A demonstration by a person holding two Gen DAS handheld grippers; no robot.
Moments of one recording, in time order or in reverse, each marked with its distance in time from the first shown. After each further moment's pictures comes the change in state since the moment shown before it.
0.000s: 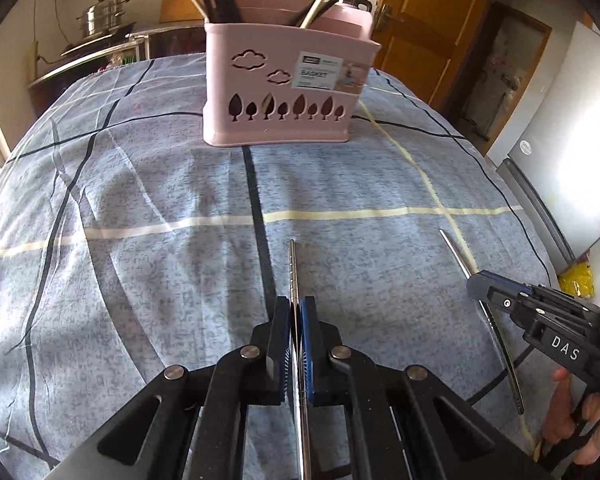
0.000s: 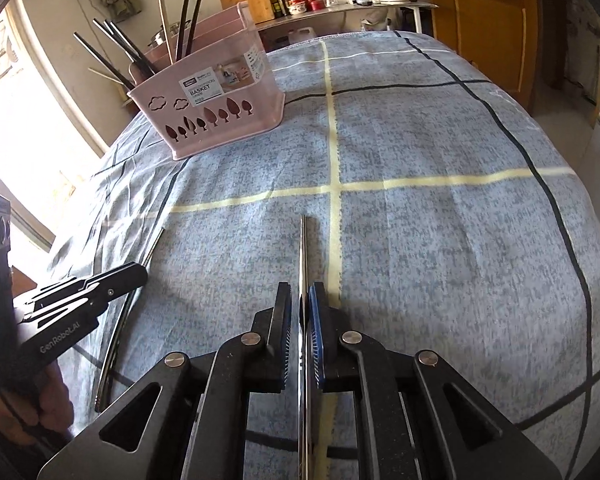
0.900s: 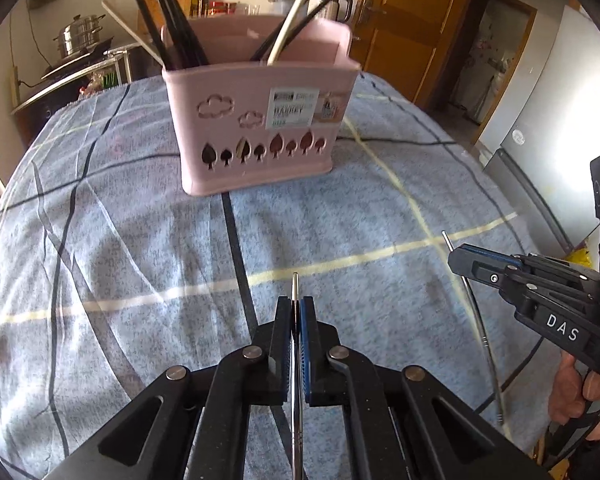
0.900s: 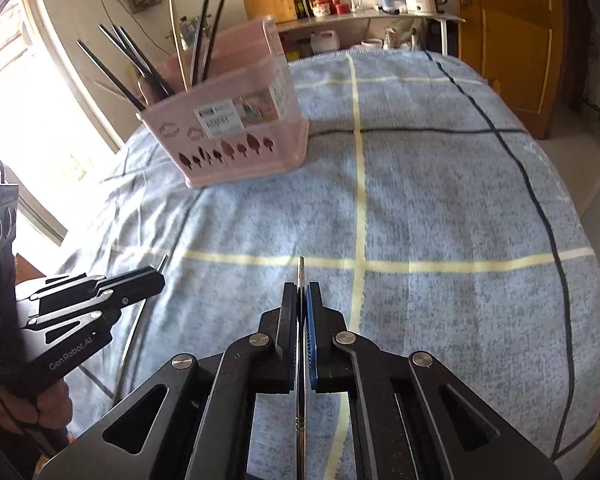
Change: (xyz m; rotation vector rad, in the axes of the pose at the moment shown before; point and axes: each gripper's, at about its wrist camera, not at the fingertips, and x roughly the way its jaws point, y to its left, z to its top) left arm -0.003 -0.018 0.048 0.081 0.005 -0.006; right arm -0.002 0.012 0.050 -0.067 -0.004 0.035
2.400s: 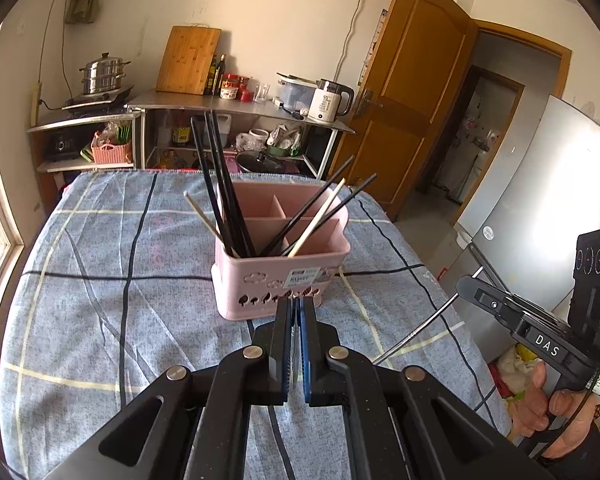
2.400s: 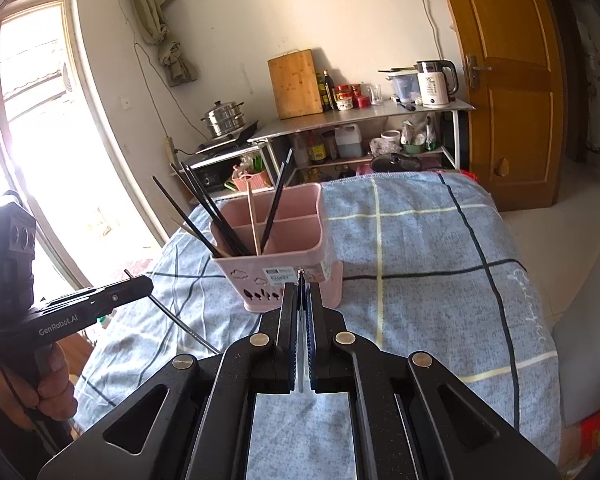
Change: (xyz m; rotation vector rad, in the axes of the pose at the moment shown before) left arm -0.119 0.037 0.063 -0.091 -0.272 -0.082; right arm -0.091 0.026 0.064 -0.038 -0.302 0.076
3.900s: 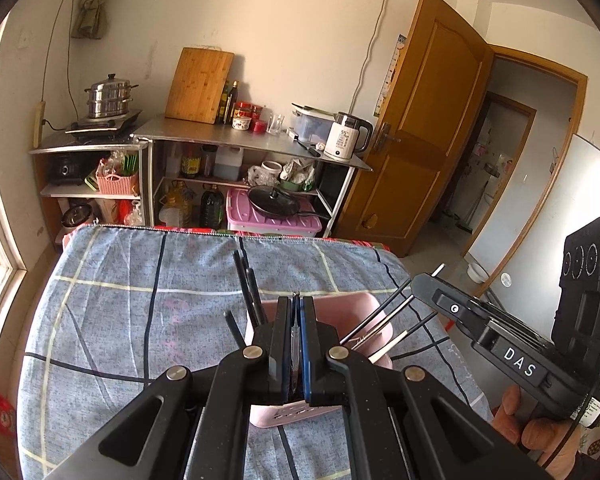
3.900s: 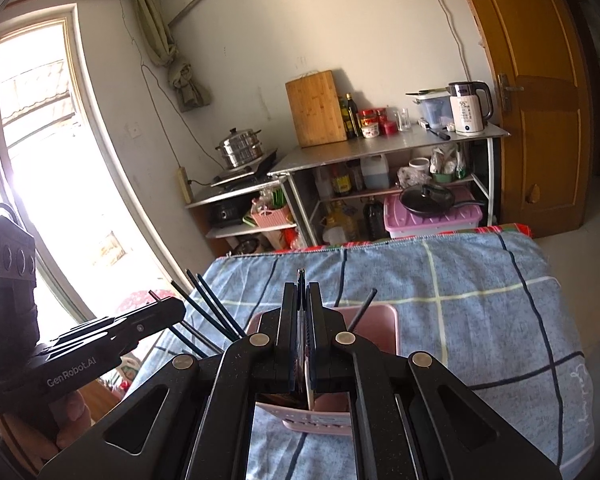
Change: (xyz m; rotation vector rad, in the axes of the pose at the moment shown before) left arm 0.048 0.041 0.106 -0.029 -0.075 0.027; right arm 0.095 0.038 0.098 0.013 -0.067 0.063
